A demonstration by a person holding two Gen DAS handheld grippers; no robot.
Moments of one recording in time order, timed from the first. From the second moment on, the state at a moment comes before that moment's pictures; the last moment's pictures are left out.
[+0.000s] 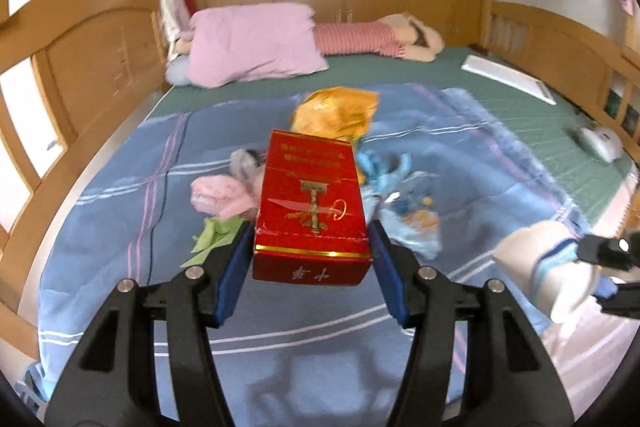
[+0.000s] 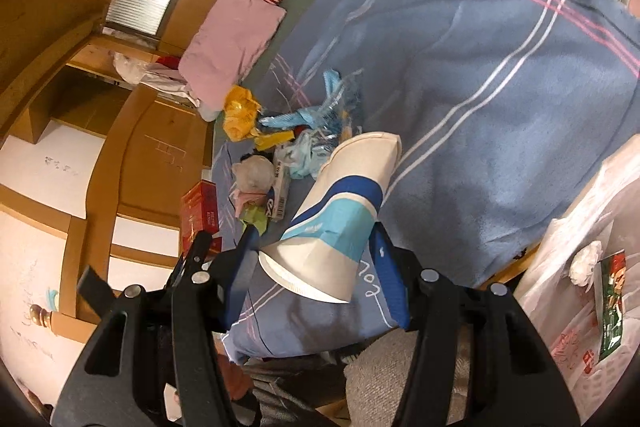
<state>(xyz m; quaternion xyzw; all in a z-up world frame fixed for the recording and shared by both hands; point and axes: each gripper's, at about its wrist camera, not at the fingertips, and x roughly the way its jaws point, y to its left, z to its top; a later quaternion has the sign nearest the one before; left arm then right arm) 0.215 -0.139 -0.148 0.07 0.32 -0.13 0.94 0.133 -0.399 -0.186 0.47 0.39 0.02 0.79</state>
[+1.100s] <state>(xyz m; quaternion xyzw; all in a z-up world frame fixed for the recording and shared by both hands) -0.010 -0.328 -0.112 0.16 0.26 -0.40 0.86 -0.160 -0.425 -0.095 0.27 0.21 -0.34 0.87</state>
